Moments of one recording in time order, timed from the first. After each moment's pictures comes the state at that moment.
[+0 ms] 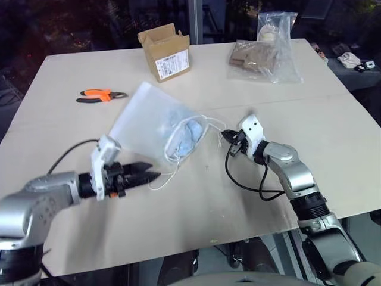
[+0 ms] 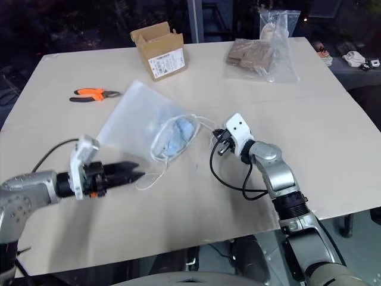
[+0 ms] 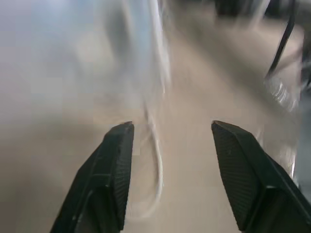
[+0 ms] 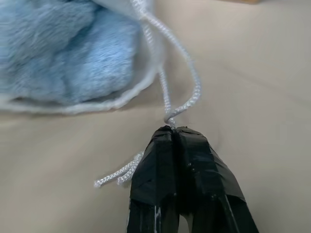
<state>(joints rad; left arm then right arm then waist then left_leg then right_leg) 0.07 0.85 0.27 -0.40 -0.66 0.85 -0.95 -0.48 -0.23 0.18 0.05 0.10 0.40 0.62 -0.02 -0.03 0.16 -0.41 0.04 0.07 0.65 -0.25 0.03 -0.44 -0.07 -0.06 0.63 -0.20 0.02</state>
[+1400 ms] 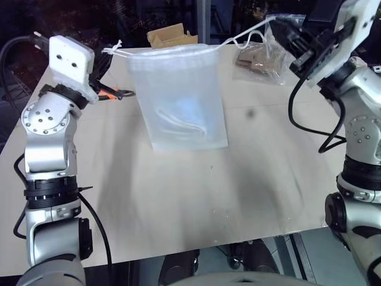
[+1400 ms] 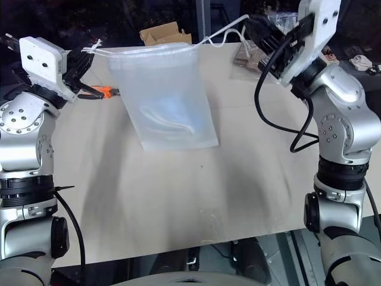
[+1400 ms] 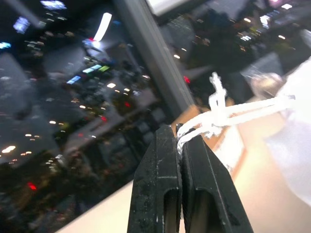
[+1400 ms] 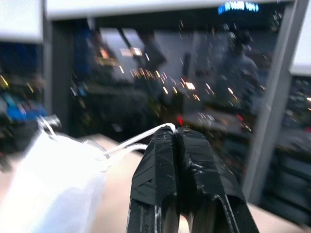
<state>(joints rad) -0.61 0.72 0.26 0.04 -0.18 0.13 -0.49 -0.83 -0.45 -0.20 -0.26 0.55 0.63 0.50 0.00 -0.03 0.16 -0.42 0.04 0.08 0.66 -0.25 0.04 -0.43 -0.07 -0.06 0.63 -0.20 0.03</state>
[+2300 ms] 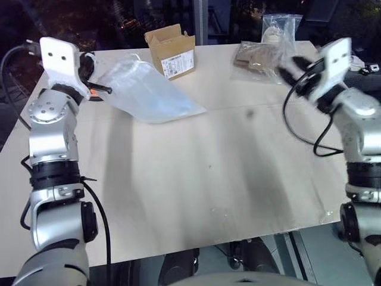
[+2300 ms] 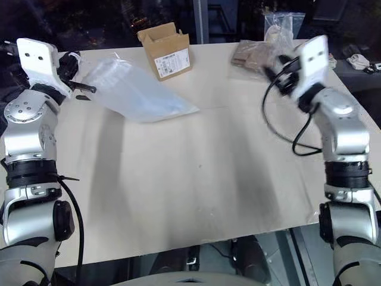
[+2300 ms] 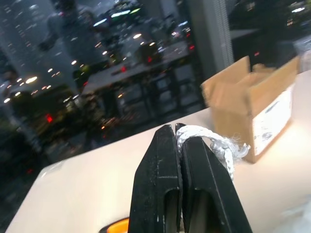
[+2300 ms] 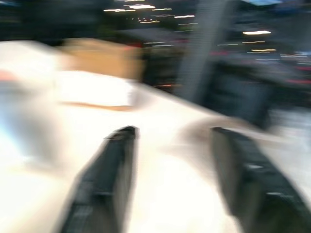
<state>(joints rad) -0.75 0.70 0.27 0.31 -0.17 0.16 -0.40 -0.73 -0.48 0.00 -0.08 0.38 0.52 0.58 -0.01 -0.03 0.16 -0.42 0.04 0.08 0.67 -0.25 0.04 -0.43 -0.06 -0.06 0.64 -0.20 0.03</state>
